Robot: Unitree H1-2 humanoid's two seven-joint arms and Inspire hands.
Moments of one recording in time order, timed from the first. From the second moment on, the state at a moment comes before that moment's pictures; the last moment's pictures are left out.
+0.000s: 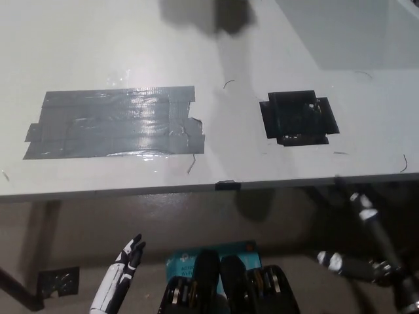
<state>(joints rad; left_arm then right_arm) -0.01 0.16 -0.10 0.29 0.14 -0.25 -0.03 -0.02 -0.24 0.08 -0.30 -0.16 0.02 0.11</state>
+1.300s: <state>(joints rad) -0.03 0.15 -0.09 0.32 0.14 -0.27 -0.03 -0.73 -0.34 0.22 0.01 -0.50 0.24 0.21</state>
